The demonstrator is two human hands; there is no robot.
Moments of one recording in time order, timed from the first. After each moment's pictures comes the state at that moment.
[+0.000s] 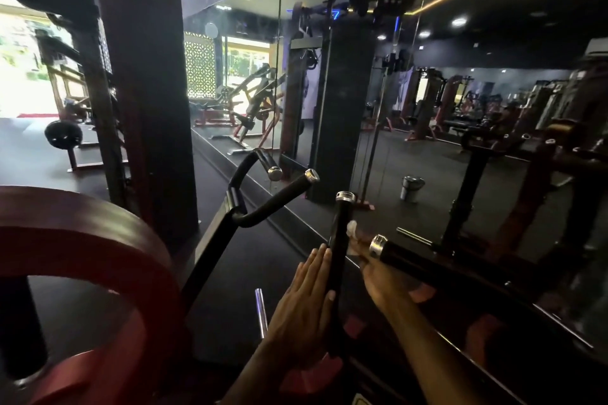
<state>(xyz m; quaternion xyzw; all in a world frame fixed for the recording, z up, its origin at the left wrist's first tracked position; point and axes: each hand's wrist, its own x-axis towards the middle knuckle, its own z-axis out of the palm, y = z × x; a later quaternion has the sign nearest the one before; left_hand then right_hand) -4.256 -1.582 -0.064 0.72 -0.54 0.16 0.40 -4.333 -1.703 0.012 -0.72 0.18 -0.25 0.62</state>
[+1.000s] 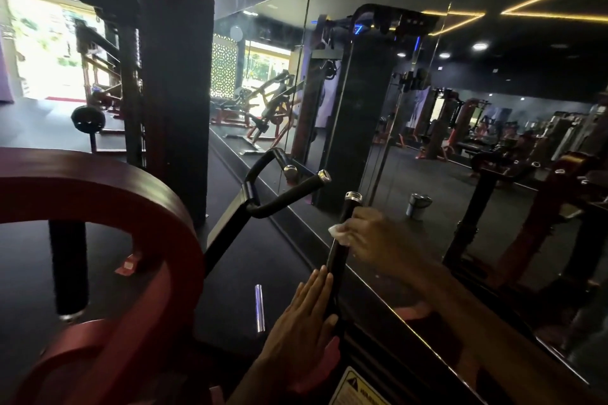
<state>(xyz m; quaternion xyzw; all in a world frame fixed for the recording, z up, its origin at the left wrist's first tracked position) -4.295 -1.549 -0.087 0.76 -0.54 0.10 0.33 -4.365 -1.682 0.088 -0.98 0.00 -0.22 -0.01</state>
